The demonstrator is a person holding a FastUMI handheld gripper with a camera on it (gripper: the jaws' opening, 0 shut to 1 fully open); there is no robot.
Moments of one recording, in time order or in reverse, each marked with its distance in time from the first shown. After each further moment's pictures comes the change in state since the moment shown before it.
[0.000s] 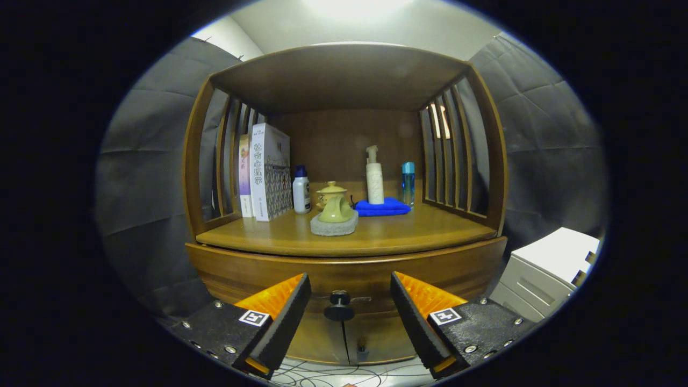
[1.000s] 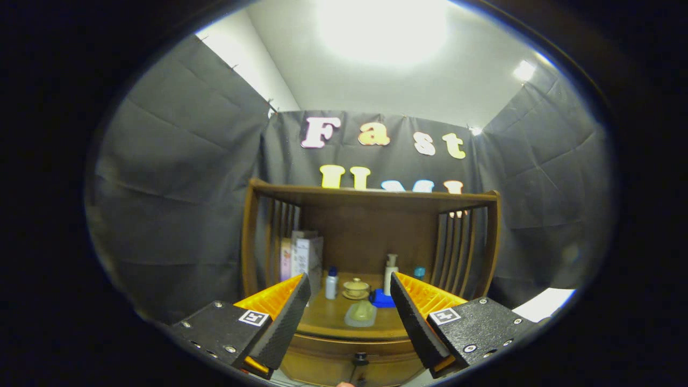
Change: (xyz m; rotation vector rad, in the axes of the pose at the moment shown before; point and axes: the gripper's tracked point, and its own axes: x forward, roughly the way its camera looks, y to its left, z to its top) arm -0.151 0.064 0.254 -0.083 -0.391 0.061
